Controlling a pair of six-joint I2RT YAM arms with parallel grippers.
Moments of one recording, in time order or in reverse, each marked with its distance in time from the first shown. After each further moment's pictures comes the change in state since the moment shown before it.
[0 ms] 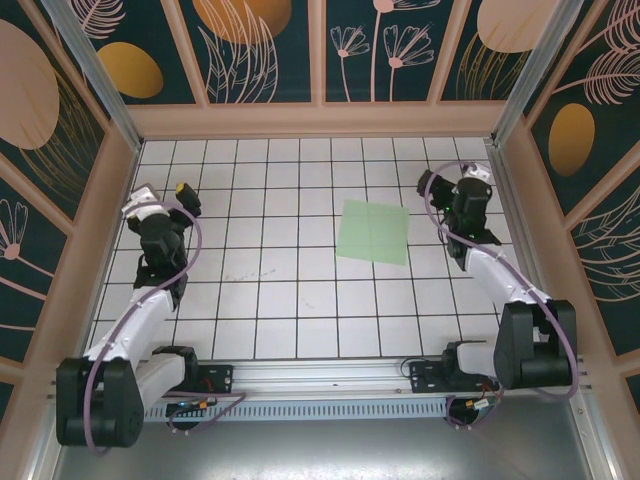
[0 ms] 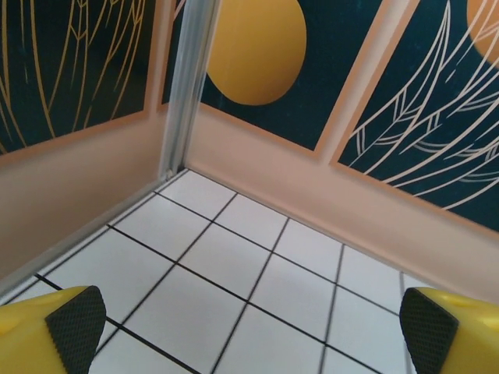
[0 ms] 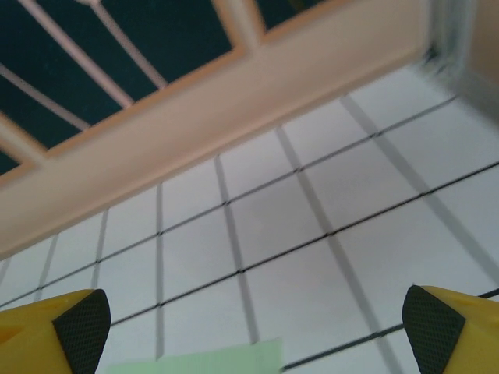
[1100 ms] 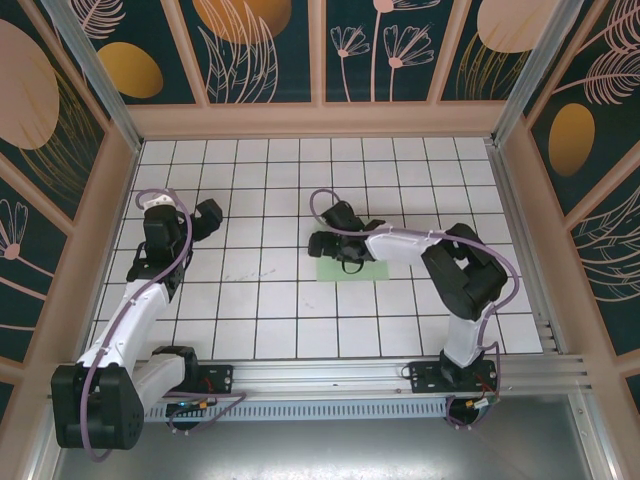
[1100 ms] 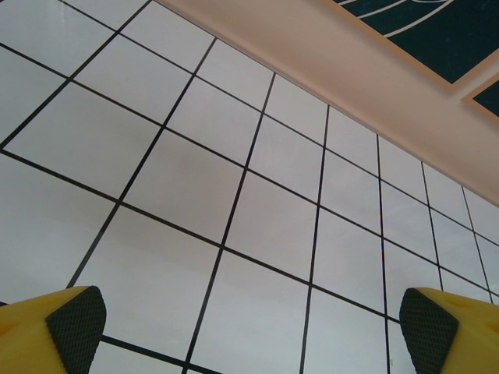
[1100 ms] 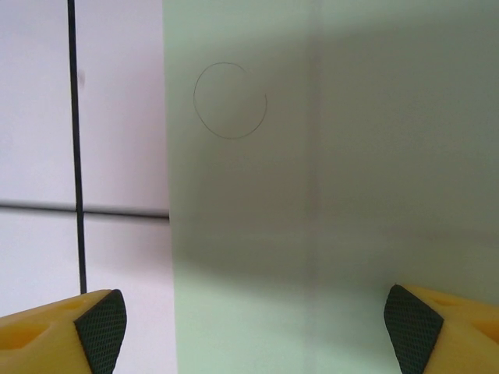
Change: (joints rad) left arm 0.000 0.010 0.096 -0.432 0.357 -0.153; right arm 0.652 0.525 0.326 -0.475 -0.067 0.278
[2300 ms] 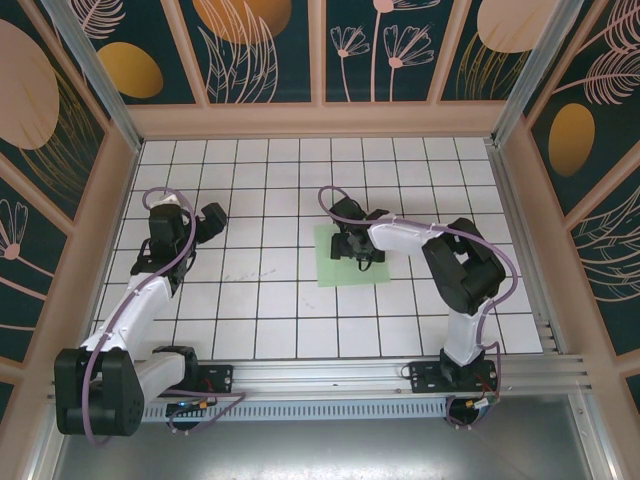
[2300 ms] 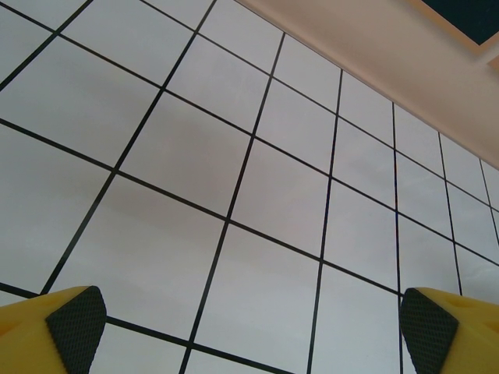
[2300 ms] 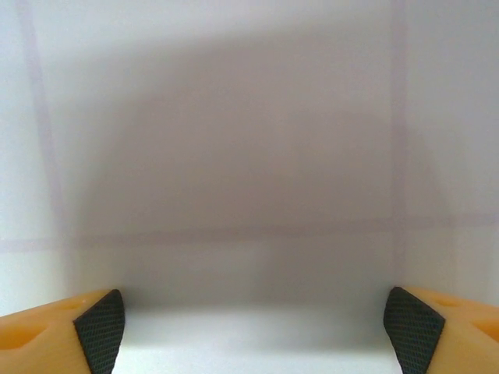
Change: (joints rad) left arm 0.000 0.068 0.002 -0.008 0.031 -0.002; right arm -0.072 0.045 0.068 -0.253 0.169 -0.073
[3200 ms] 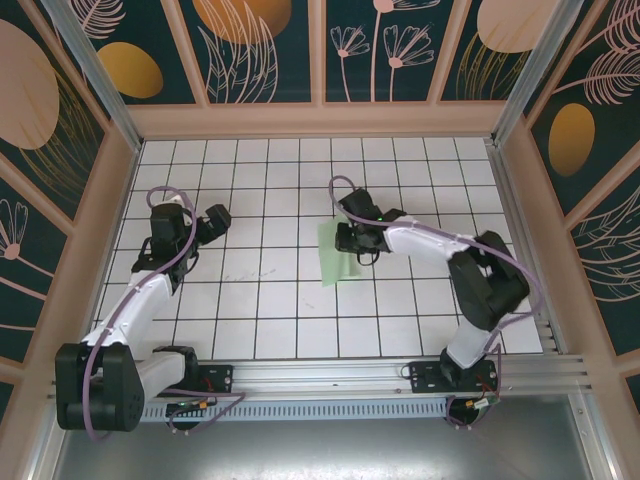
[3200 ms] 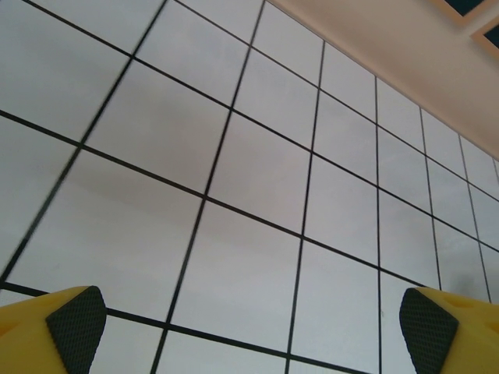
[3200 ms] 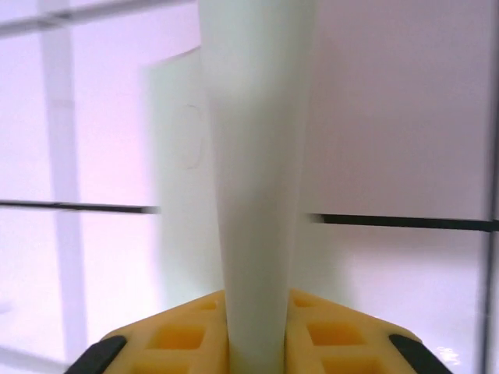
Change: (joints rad) left arm 0.000 0.027 0.005 -0.011 0.100 -0.016; right arm -0.029 -0.200 -0.068 0.165 -0.260 -0.008
